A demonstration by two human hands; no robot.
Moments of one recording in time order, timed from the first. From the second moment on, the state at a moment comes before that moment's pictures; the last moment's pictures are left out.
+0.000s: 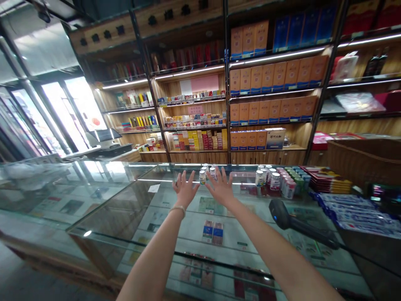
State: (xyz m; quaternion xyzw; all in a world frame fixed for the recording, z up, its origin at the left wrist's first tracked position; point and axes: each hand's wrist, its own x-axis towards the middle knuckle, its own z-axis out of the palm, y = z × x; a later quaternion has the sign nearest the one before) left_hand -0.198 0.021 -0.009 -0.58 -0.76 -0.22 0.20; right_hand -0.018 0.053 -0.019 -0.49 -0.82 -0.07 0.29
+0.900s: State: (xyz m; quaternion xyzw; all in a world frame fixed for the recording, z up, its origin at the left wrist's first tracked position) left_hand -0.062 -0.013 0.037 -0.62 -0.69 -0.32 0.21; right_hand 0.140 0.013 0.023 -0.51 -0.80 -0.14 0.29
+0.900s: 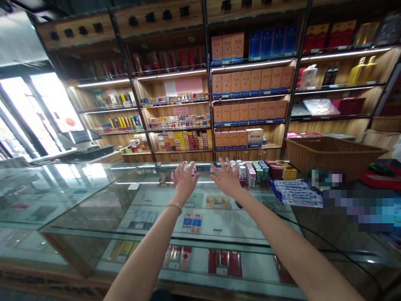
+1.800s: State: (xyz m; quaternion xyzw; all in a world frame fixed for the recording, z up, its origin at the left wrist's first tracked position) left_hand 0.046 0.011 0.024 -0.65 -0.64 -0.36 0.18; right_hand 0.249 0.013 0.018 -0.55 -0.77 -0.18 0.27
